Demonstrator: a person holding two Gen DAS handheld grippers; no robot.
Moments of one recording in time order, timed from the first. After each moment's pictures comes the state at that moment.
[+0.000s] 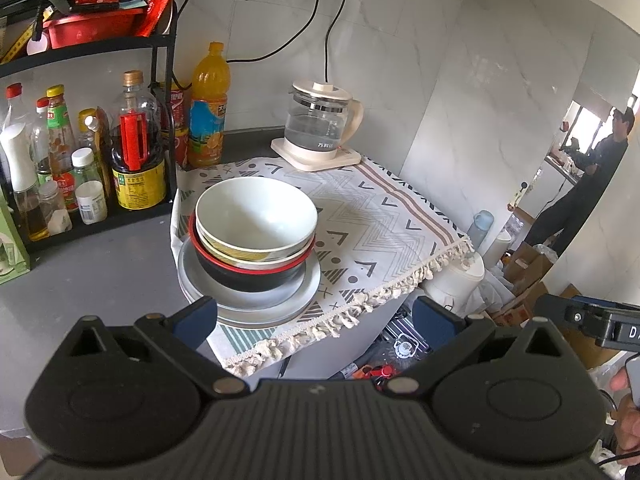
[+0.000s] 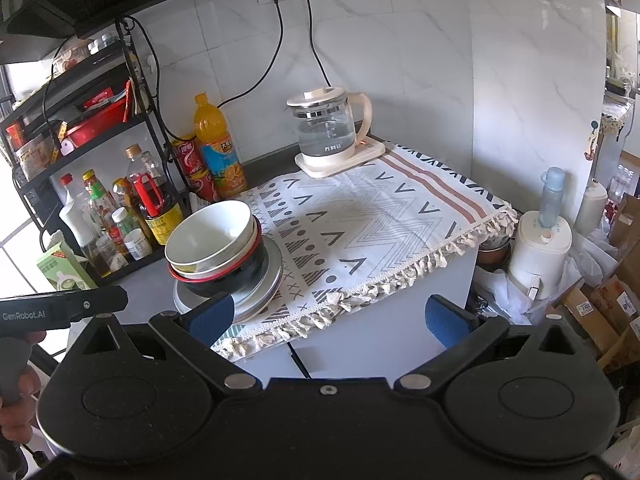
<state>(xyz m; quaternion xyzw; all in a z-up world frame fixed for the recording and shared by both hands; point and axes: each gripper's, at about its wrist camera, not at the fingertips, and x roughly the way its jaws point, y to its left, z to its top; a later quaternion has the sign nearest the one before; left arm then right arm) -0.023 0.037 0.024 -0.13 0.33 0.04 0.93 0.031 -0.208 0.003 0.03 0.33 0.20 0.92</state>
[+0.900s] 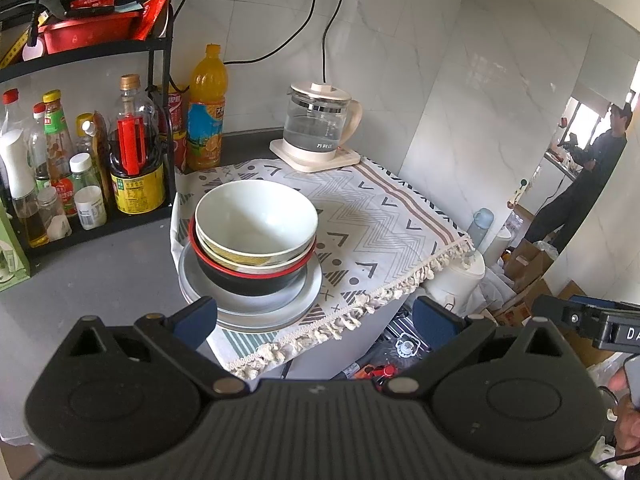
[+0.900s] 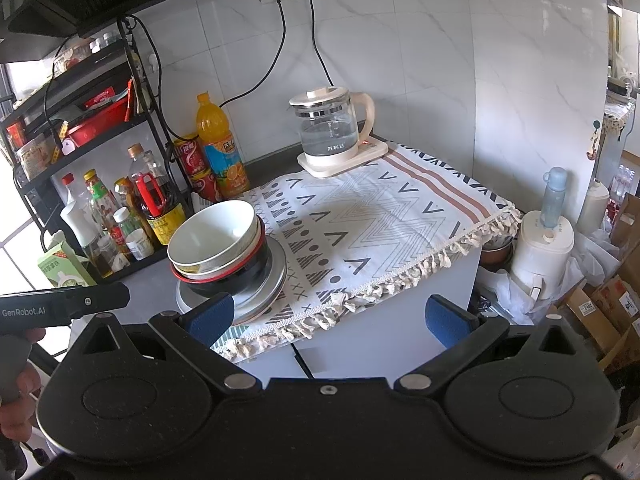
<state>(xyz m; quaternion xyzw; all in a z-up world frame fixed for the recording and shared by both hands) -0.021 0.039 0.023 -0.12 0.33 0.04 0.93 0.032 -0.205 0.002 0.03 0.33 0.20 0.92</state>
